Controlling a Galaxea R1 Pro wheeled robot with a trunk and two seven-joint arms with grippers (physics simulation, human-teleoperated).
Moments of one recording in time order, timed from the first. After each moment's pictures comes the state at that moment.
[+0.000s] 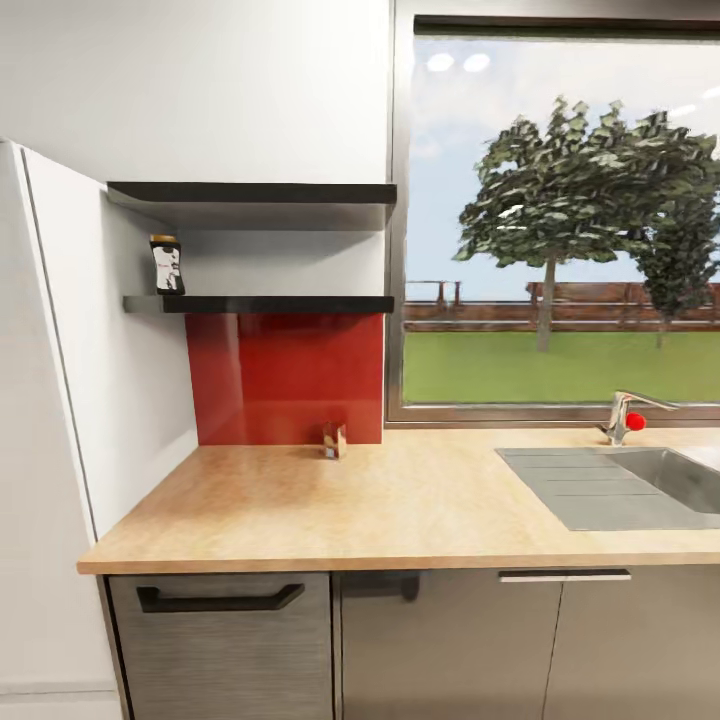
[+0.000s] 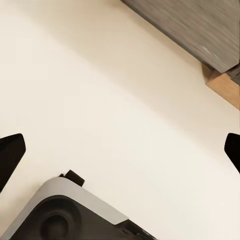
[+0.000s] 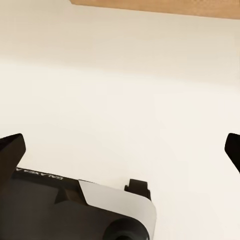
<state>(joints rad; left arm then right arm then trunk) 0.06 -0.03 -0.05 -0.12 0.71 -0.48 -0.05 -0.23 -0.05 0.04 0.03 0.07 -0.14 0.20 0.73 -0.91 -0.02</state>
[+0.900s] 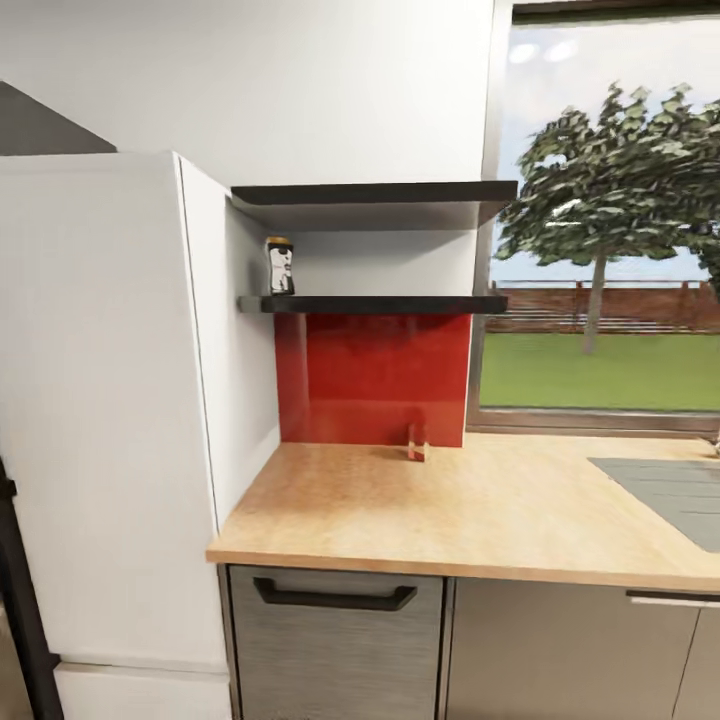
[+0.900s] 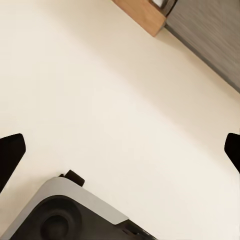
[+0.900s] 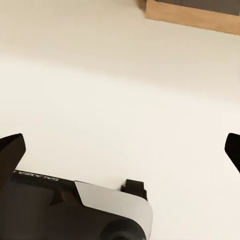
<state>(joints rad) 0.06 -0.03 -0.05 -0.12 0.71 -0.48 -0.05 -0.23 -0.05 0.04 0.03 0.07 -0.14 0.18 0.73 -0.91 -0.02</state>
